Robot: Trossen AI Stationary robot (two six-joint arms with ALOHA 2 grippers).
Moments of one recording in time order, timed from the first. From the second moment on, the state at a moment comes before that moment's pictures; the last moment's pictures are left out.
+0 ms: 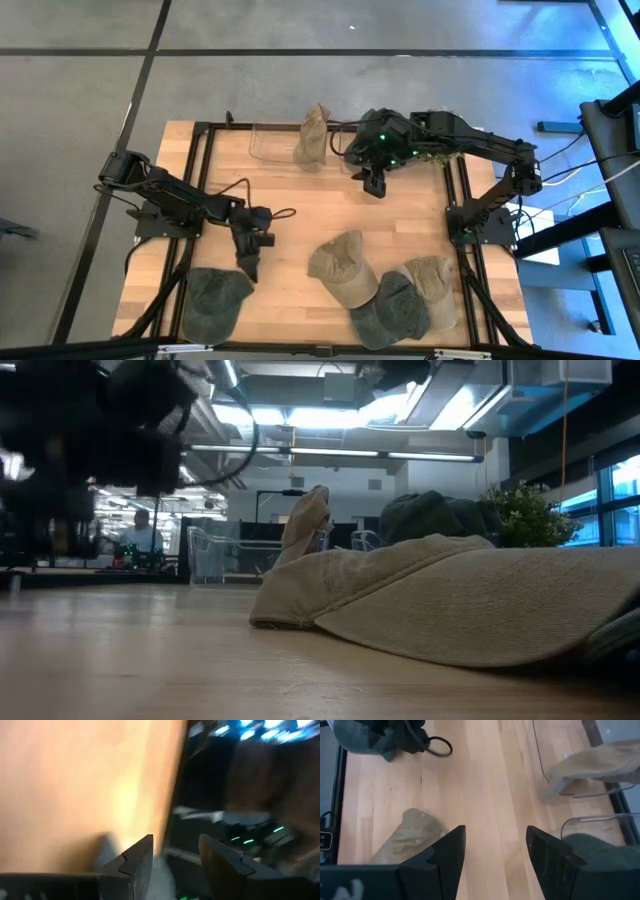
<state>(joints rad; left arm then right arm) -0.16 1.41 0.46 0.14 0.88 -0.90 -0.15 1.57 1.81 -1.14 -0.07 0.02</state>
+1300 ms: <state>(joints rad) -0.33 1.41 0.46 -0.18 0.71 -0.41 -0.15 1.57 1.81 -1.13 -0.07 0.13</state>
